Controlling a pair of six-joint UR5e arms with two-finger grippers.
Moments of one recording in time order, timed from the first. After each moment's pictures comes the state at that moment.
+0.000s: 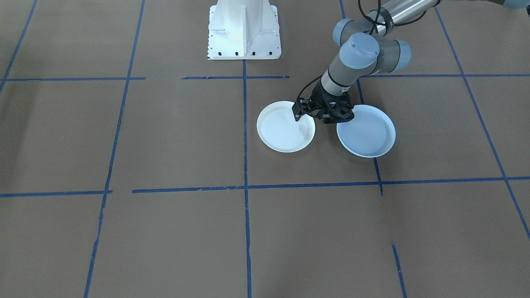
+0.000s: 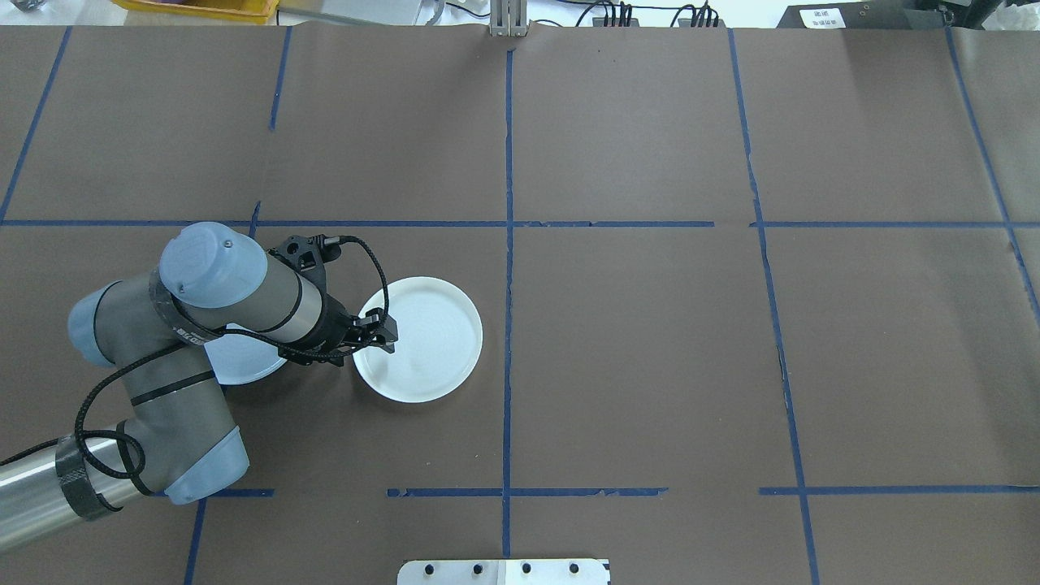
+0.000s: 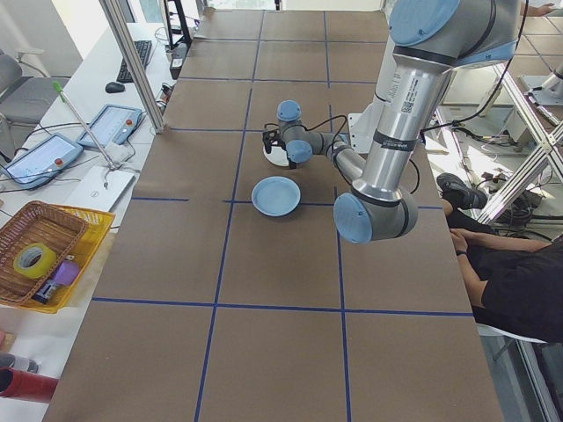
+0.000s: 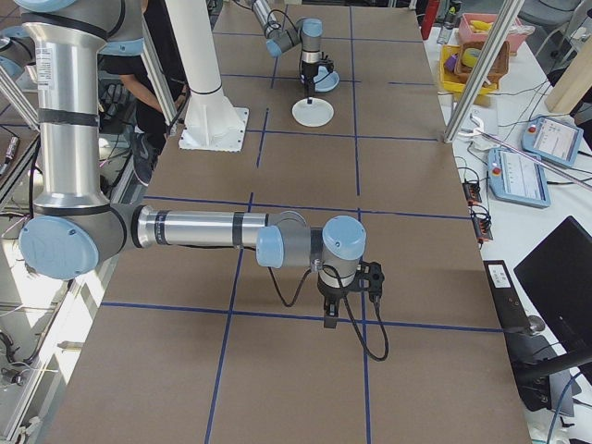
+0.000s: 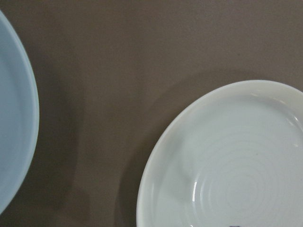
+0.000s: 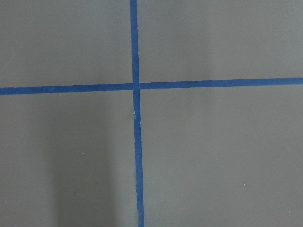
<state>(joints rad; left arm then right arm) -0.54 -1.94 -1.69 -2.04 -2.03 -1.45 1.54 -1.61 1.62 -1.56 2.30 0.09</state>
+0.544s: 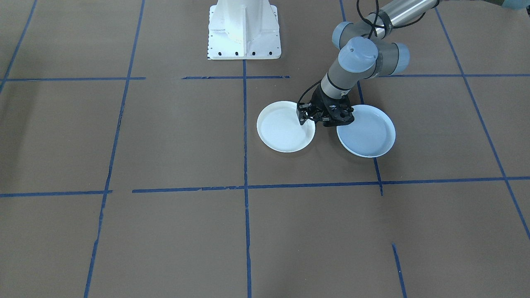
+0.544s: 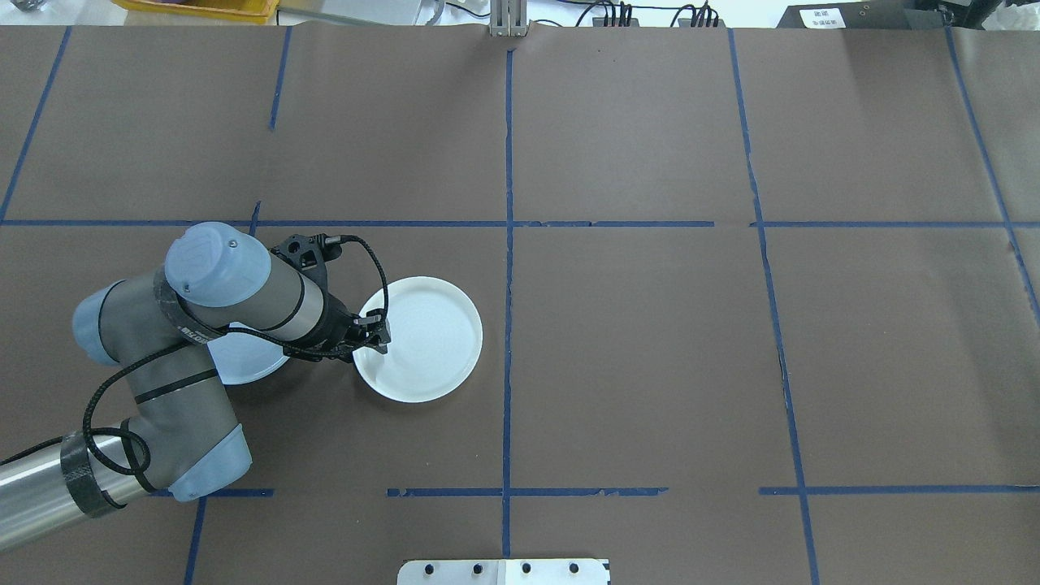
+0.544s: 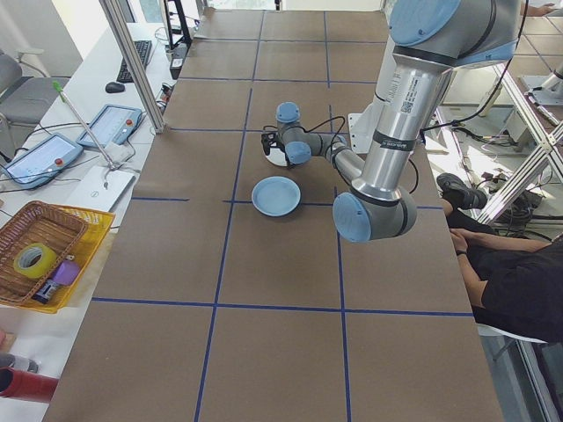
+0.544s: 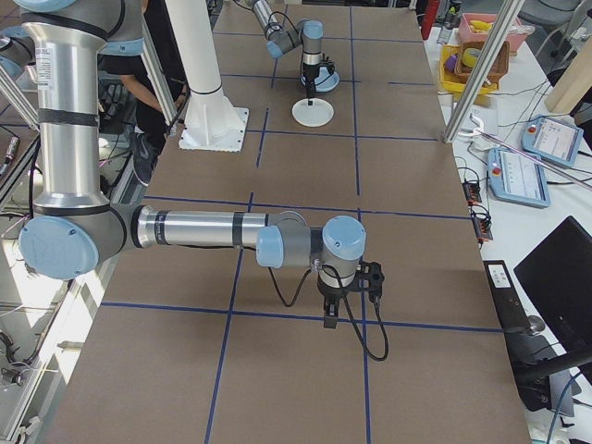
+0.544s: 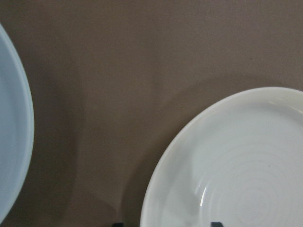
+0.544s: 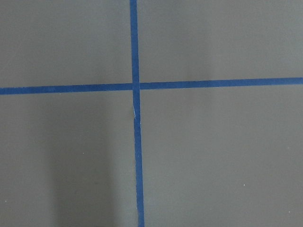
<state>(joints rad) -0.54 -1.95 -1.67 -2.04 -2.01 -1.45 1.54 -1.61 1.62 -1.56 2.30 0.09</state>
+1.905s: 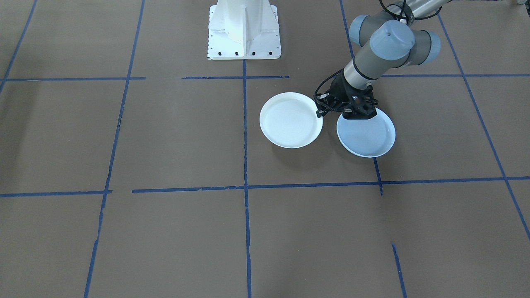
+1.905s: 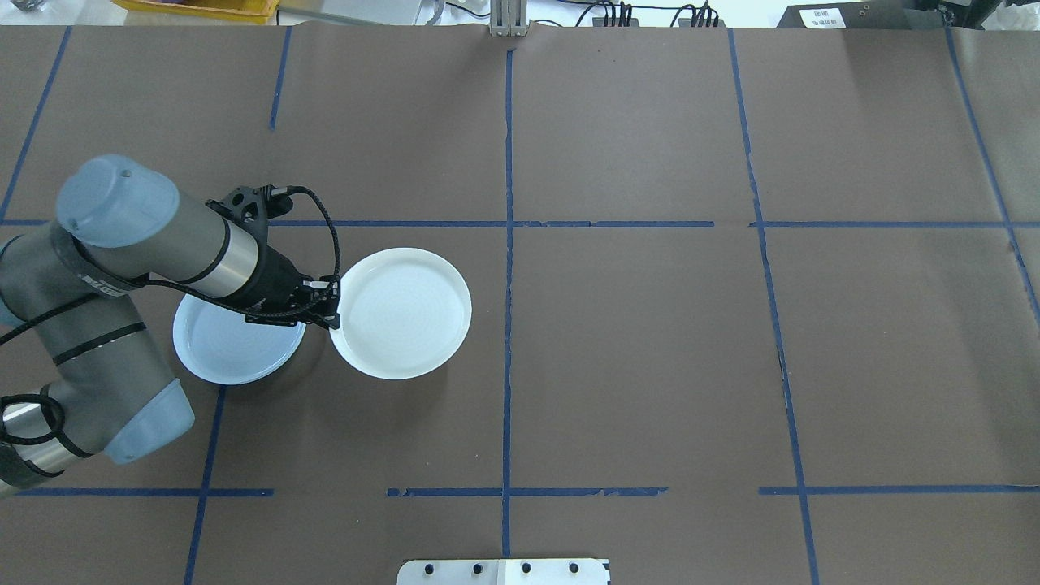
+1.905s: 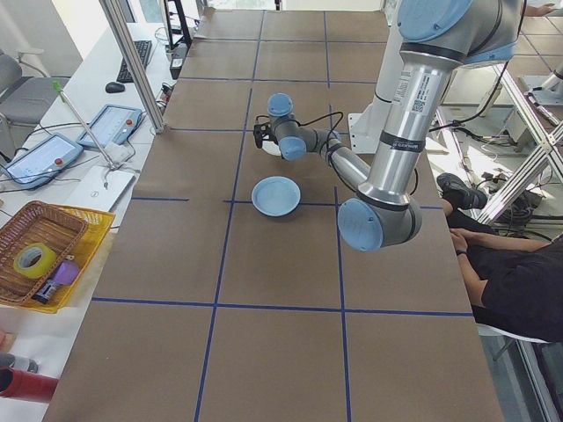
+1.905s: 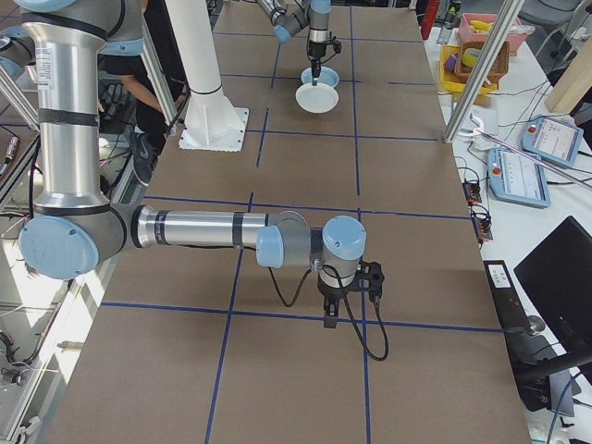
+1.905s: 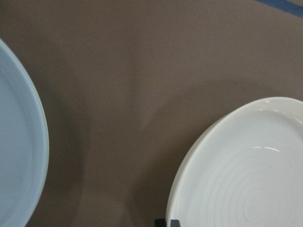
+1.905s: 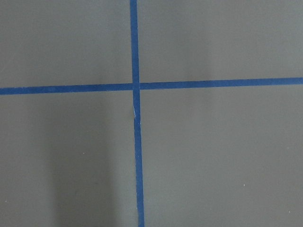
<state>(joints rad) -0.69 -1.86 -1.82 -2.03 -2.20 -1.35 1.54 -1.61 1.62 -1.56 2.30 0.09</state>
